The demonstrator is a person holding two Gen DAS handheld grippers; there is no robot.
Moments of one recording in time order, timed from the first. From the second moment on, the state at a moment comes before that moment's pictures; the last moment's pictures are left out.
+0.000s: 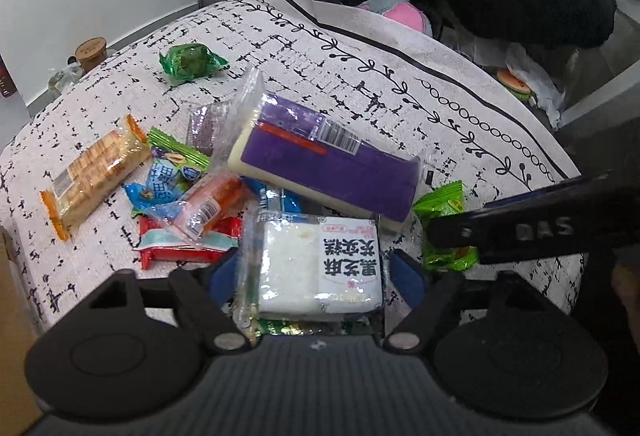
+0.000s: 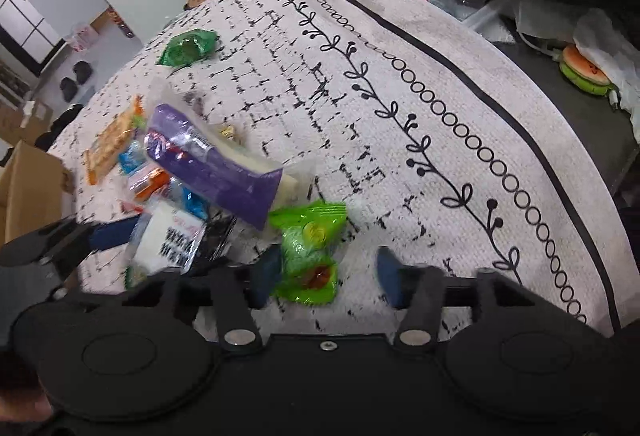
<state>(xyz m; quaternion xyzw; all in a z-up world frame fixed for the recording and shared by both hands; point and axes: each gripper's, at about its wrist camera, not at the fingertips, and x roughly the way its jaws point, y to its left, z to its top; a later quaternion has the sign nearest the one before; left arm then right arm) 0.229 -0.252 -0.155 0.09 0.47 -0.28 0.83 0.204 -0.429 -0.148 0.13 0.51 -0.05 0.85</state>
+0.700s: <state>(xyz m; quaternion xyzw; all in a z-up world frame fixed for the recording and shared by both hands) 0.204 -0.191 -0.109 0.03 0.43 -0.26 0.86 0.177 -0.367 -0.101 0.09 0.45 -0.01 0.89</state>
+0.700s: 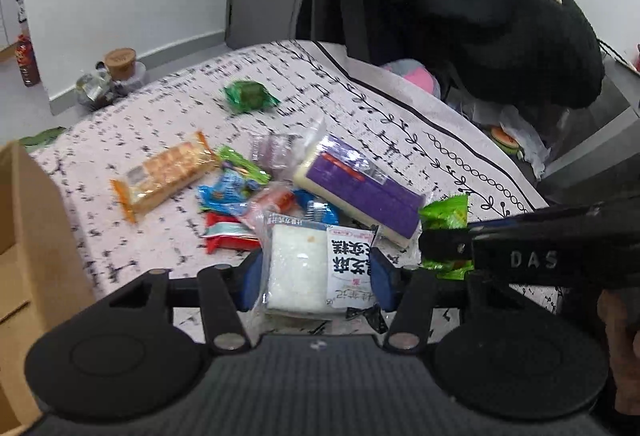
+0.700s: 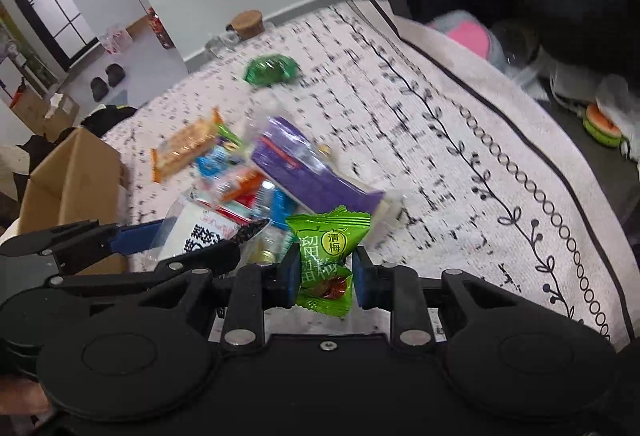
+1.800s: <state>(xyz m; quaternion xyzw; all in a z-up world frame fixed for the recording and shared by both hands) 0.178 0.002 -0.047 -0.05 0.36 -0.09 0.93 0.189 -0.221 -0.042 0.08 0.37 0.16 0.91</state>
